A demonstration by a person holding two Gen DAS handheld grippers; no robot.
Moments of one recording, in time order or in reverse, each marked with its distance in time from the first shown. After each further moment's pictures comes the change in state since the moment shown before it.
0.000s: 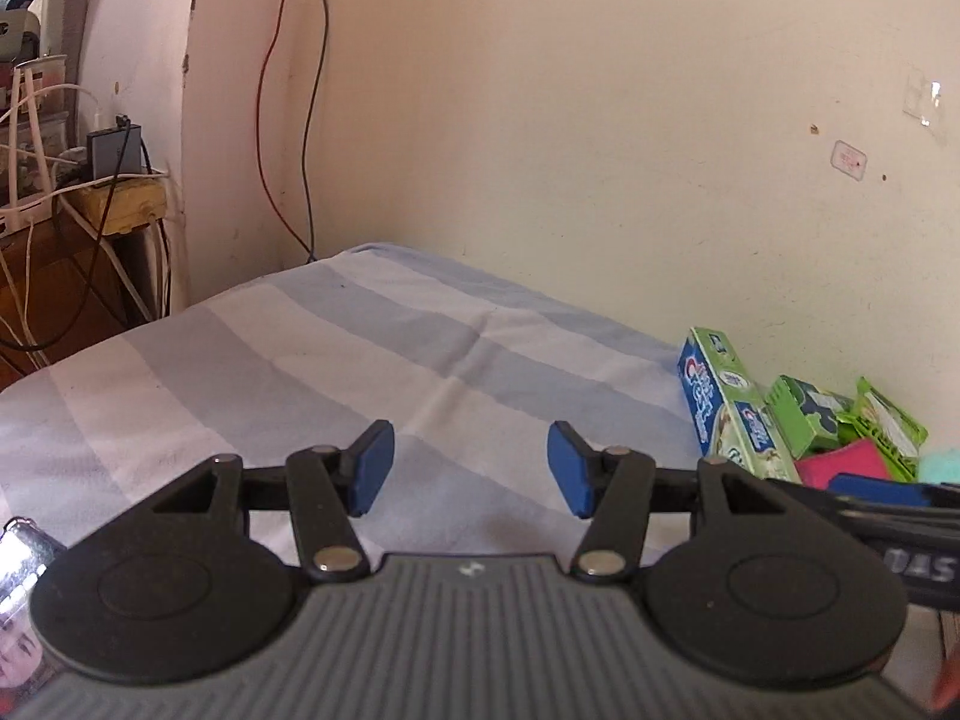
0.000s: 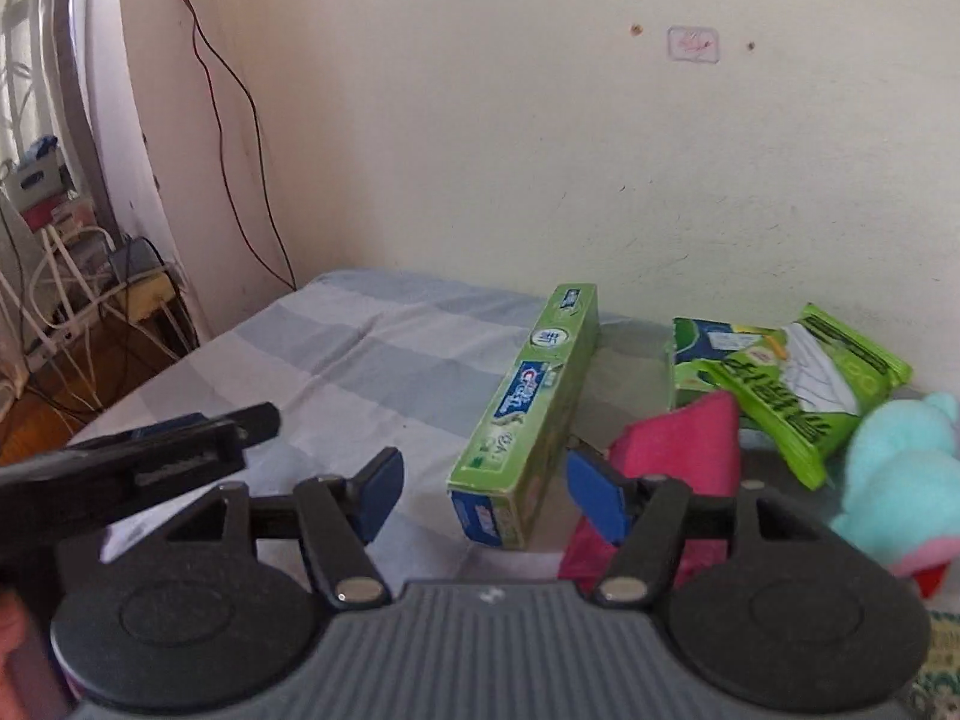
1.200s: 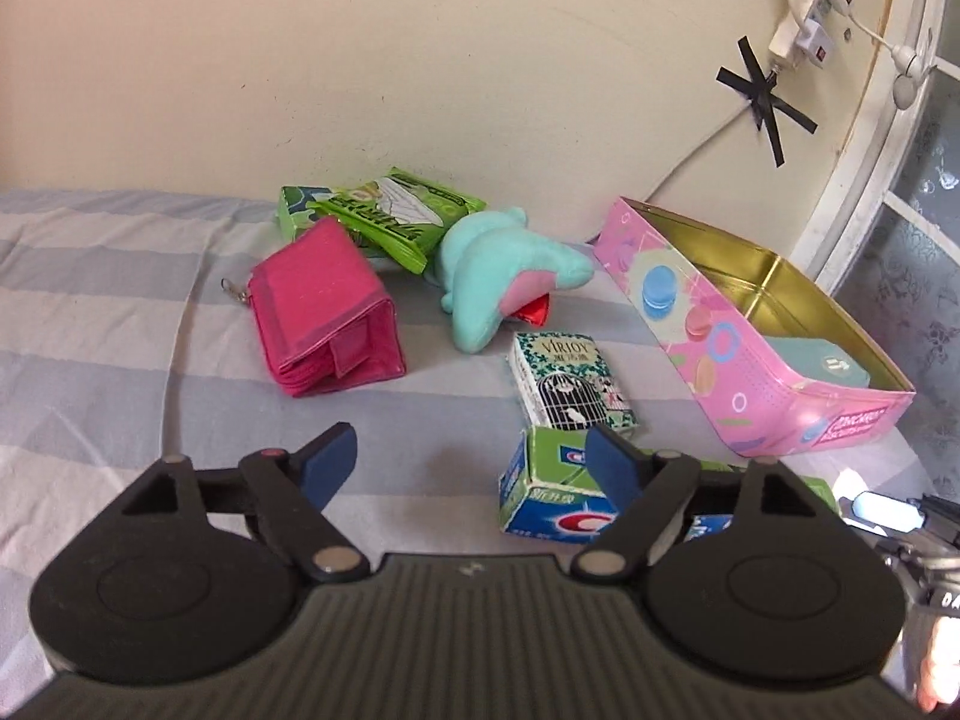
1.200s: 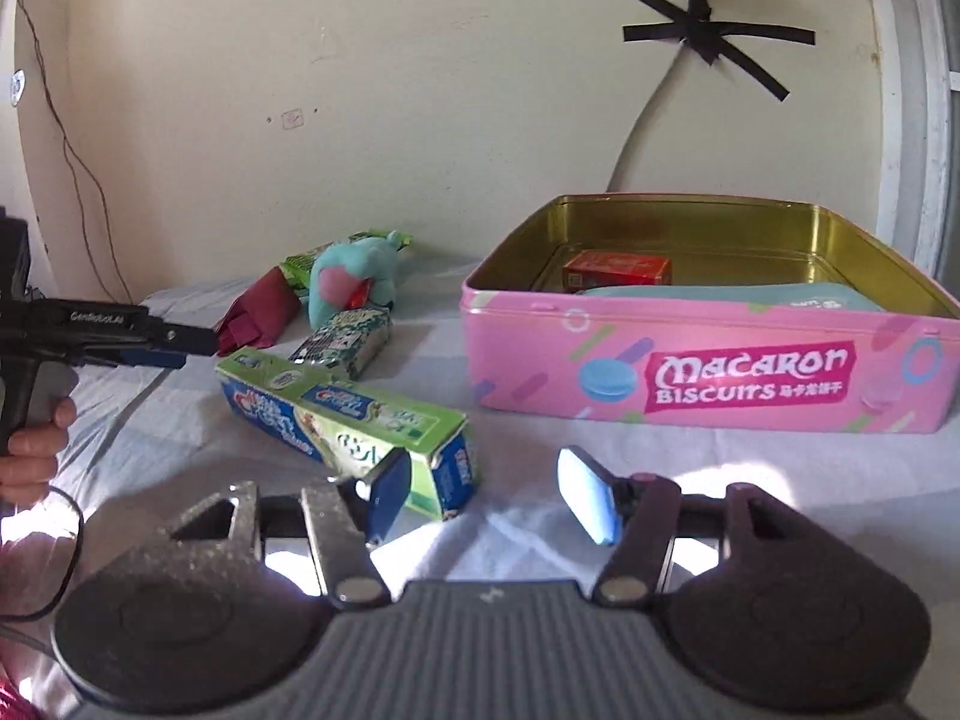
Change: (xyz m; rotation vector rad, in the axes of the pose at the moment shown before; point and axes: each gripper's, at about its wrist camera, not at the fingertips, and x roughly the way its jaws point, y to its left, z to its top) left arm -0.078 -0.140 -0.078 0.292 0.238 -0.620; right arm -0.271 -0.190 -0.197 0.196 -0.122 -0.268
